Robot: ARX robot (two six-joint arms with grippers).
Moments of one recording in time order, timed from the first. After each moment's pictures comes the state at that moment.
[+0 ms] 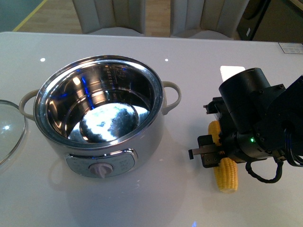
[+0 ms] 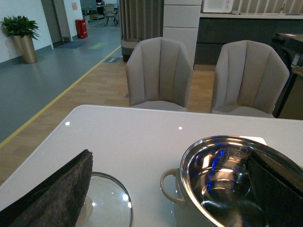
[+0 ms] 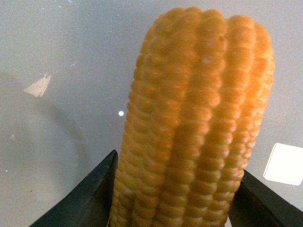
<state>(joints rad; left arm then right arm) 0.00 0.01 0.01 0.00 0.00 0.00 0.38 2.27 0.91 0.22 0.18 0.17</state>
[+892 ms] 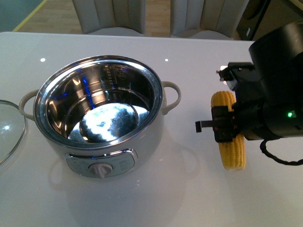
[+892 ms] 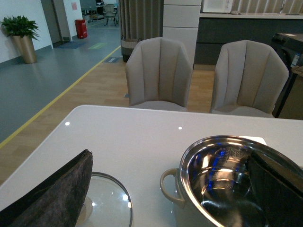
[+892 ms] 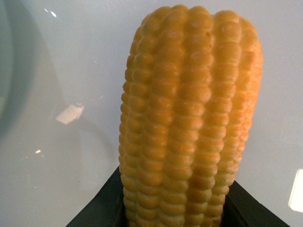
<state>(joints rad) 0.00 0.01 0.01 0.00 0.00 0.00 0.36 1.99 0.81 0.26 0.09 0.18</state>
